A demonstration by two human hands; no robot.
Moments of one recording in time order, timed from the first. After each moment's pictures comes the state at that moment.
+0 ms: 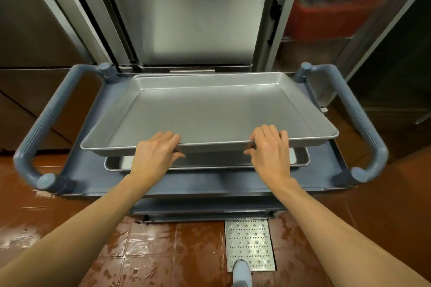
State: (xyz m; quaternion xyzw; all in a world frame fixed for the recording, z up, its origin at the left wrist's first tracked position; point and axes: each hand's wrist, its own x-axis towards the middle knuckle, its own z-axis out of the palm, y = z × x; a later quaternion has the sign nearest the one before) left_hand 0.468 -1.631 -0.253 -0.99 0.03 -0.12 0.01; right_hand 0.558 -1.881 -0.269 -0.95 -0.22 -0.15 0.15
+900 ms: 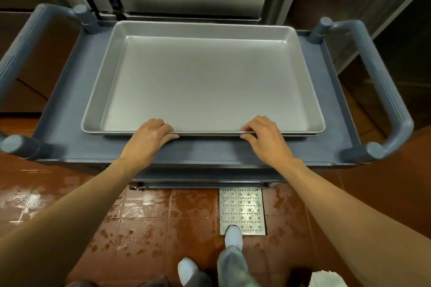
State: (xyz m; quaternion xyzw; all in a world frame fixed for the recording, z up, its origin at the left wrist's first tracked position) left_hand 0.464 -1.611 -0.355 -0.99 0.02 -0.05 -0.16; right_hand 0.576 -1.899 -0.360 -0.92 -0.30 0.04 0.25
